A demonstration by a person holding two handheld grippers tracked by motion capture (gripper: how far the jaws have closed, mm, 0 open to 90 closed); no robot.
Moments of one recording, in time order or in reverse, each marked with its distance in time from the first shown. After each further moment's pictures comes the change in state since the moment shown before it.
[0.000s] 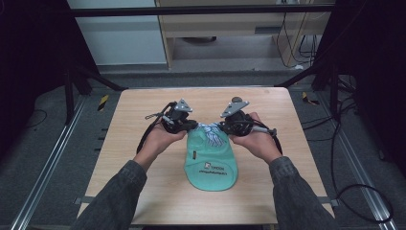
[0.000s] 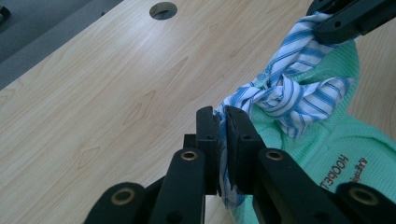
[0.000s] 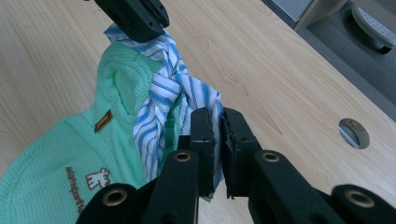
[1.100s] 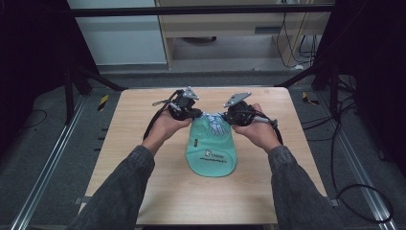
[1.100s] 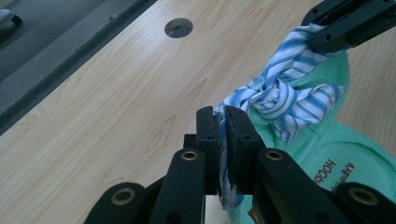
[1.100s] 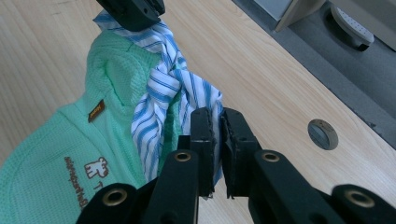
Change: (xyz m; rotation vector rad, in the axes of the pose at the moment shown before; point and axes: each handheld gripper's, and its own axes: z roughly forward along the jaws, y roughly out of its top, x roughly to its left) left arm 0.021 0.036 0.018 0.020 0.026 0.028; right arm -0.032 0.004 0.012 0.001 -0.054 0.014
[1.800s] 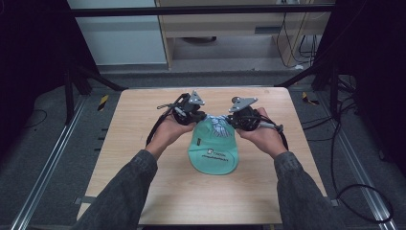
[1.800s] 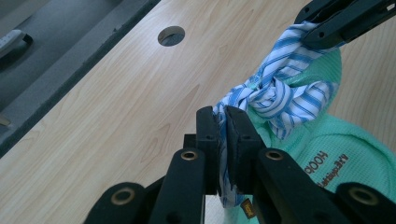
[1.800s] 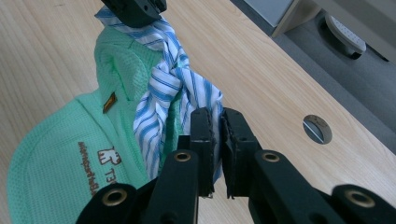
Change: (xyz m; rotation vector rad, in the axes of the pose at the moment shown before) left arm -0.023 -0.001 -0.001 -0.015 0.028 0.079; right arm 0.003 -0.017 -0.011 -0.025 -0.015 -0.026
